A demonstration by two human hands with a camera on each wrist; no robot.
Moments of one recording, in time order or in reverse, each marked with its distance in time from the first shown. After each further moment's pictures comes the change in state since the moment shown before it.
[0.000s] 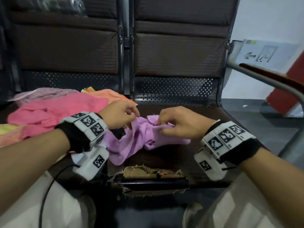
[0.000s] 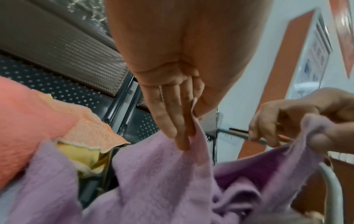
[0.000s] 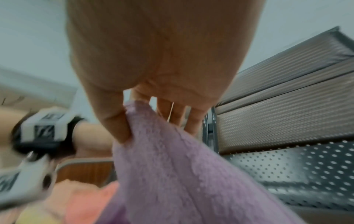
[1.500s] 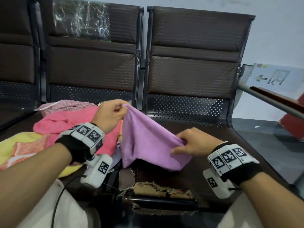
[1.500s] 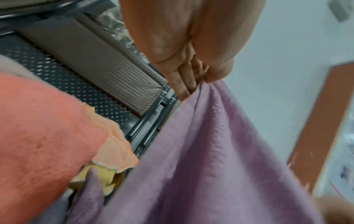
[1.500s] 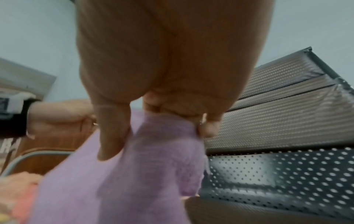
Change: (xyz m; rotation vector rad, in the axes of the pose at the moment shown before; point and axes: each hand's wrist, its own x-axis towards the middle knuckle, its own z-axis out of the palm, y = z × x) left_hand -0.014 -0.026 -0.050 -0.312 0.487 0.104; right_hand 0.008 0.022 0.003 -0.107 -0.111 0.292
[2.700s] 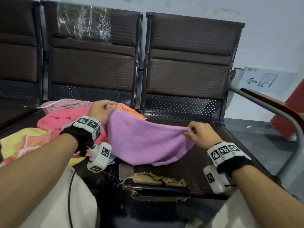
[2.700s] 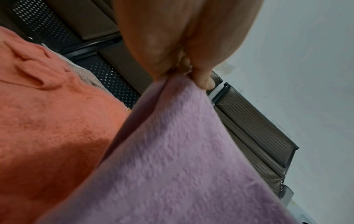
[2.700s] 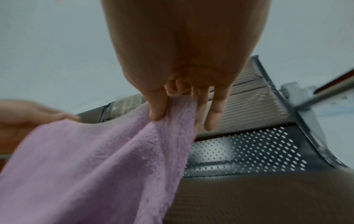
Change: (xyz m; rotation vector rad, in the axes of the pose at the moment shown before) left_hand -0.003 -0.018 -0.021 0.154 0.184 -0.220; right_hand -0.024 0.029 0.009 0.092 0.360 0.308
